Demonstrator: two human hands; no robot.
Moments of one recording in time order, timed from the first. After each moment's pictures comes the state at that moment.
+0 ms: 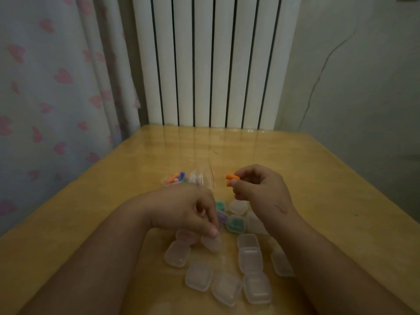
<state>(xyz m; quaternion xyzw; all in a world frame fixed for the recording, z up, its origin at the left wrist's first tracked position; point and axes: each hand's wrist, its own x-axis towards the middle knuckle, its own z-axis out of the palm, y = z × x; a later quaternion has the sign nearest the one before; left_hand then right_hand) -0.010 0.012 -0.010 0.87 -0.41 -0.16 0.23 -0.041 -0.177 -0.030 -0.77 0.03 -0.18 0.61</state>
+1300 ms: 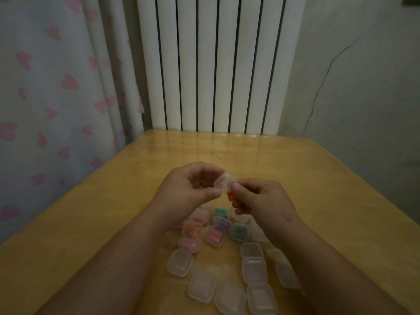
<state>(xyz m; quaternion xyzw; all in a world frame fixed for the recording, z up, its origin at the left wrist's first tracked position) -0.009 -0.003 -0.020 0.74 -0.24 0.04 0.62 -0.048 -0.174 -0.025 -0.77 0.00 -0.11 0.63</state>
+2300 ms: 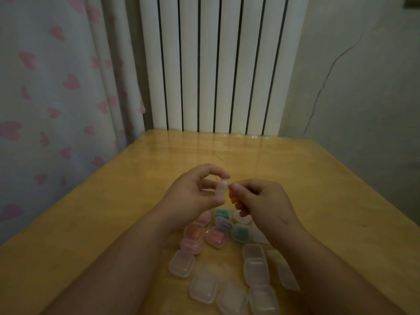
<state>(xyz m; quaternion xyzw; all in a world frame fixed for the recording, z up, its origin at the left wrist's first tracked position) -0.001 -0.005 -0.030 0.75 -0.24 -0.02 0.62 -0.049 -0.169 -0.023 -0.81 0.02 -0.14 0.57</state>
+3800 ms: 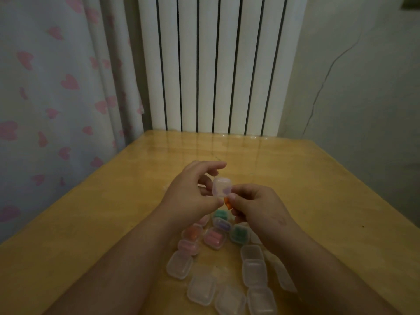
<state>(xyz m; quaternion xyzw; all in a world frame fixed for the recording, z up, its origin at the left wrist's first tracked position) -0.007 -0.011 -0.027 0.79 -0.25 0.09 0.55 -0.048 -0.164 -0.027 -0.80 0.03 -0.07 0.59</state>
